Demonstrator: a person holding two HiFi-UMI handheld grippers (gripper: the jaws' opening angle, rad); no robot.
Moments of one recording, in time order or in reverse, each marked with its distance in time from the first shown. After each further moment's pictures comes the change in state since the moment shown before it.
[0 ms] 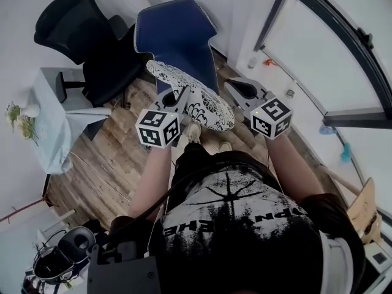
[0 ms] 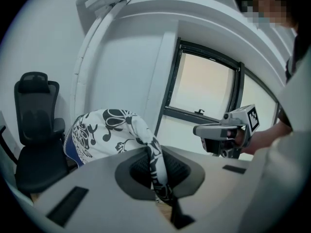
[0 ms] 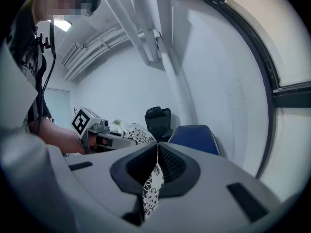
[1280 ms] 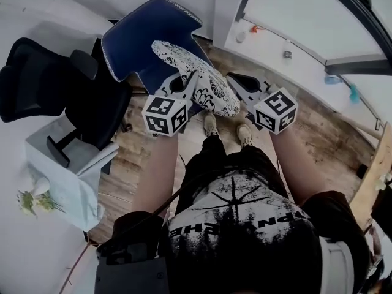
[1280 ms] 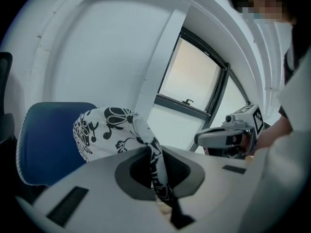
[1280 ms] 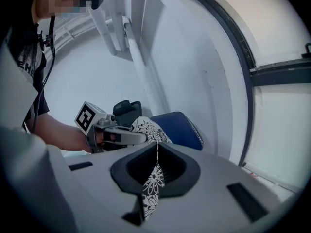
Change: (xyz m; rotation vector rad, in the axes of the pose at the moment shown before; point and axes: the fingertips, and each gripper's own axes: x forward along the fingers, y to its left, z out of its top) left arm 0.149 0.101 0.000 0.064 0.157 -0.377; right arm 0.105 -0.086 -0.047 0.171 0.055 -0.343
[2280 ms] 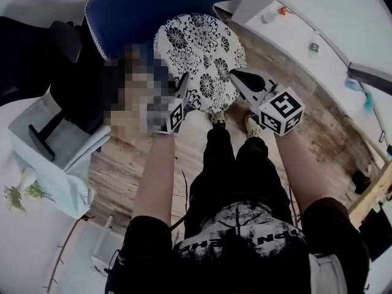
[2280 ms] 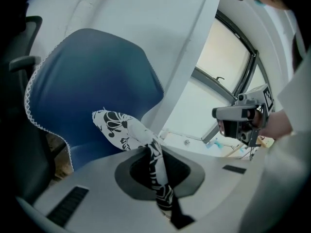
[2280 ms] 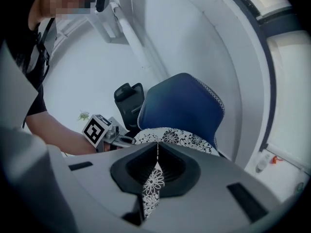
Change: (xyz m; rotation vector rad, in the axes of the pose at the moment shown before) left arm 0.009 0.159 -0.201 -0.158 0.201 0.180; right arm 0.134 -0.013 -0.136 0.072 0.140 0.117
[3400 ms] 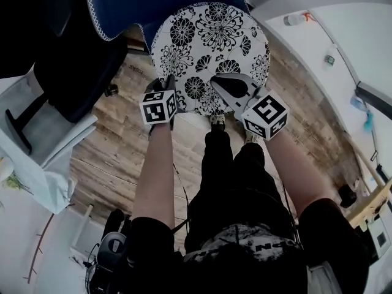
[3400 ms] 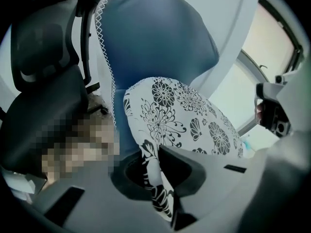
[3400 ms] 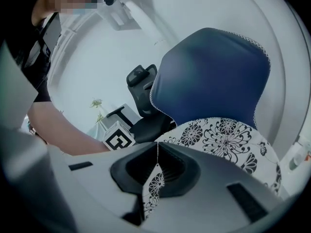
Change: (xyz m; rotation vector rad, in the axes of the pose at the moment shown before) left arm 0.029 0.137 -0.153 -0.227 0.170 0.308; right arm 0.112 0.031 -0.085 -0.048 0.103 0.200
